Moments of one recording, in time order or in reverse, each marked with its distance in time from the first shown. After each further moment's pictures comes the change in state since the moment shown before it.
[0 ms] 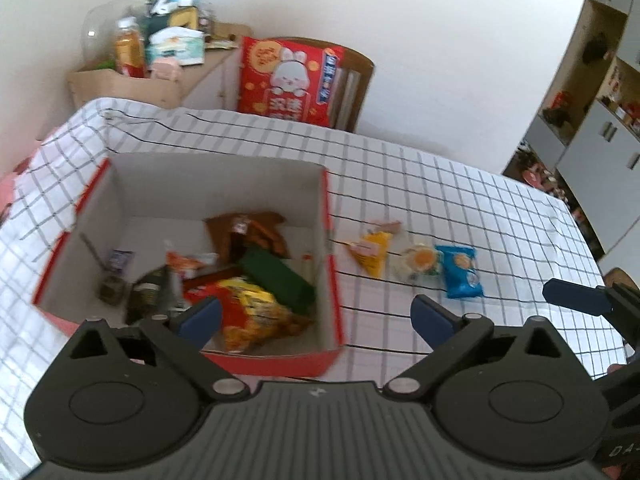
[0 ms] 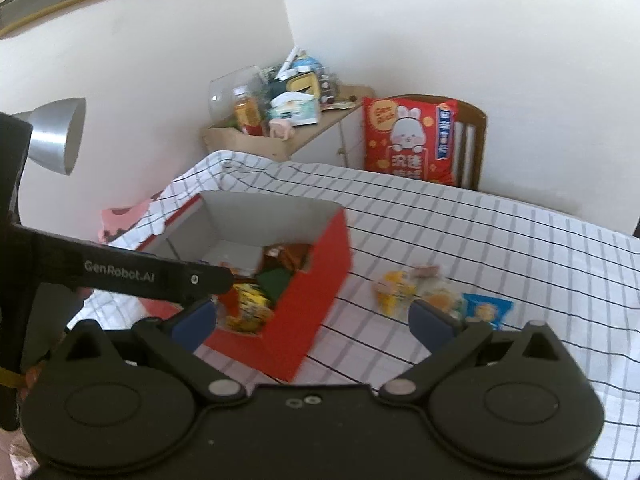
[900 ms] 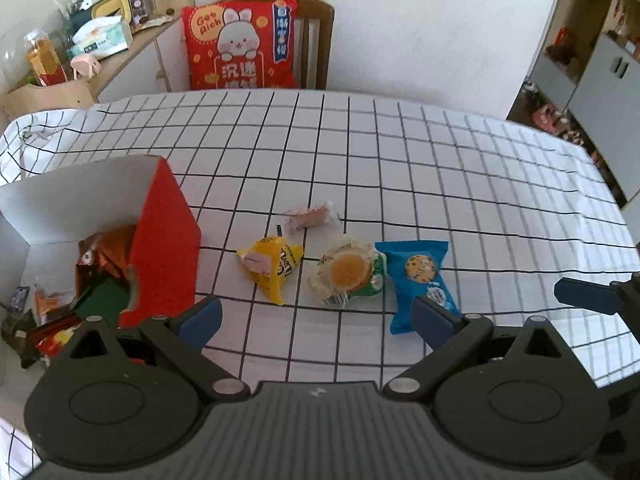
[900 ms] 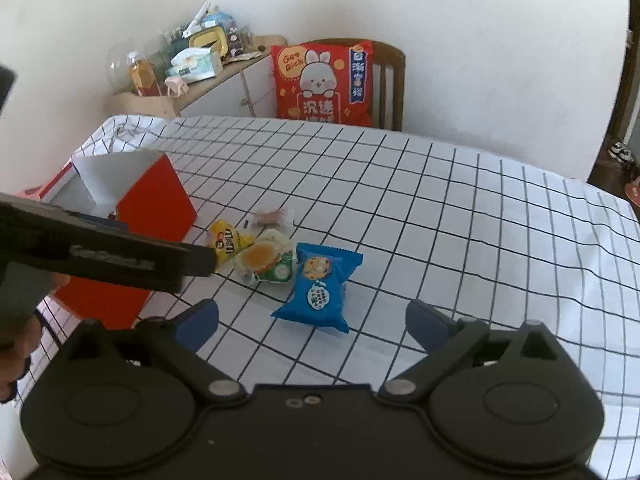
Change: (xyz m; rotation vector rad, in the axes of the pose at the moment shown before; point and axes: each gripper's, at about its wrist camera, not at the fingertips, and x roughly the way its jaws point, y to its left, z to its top) left arm 0.138 -0.128 0.030 0.111 0.132 0.076; right arm 0.052 -0.146 -0.016 0.053 0.156 -0.118
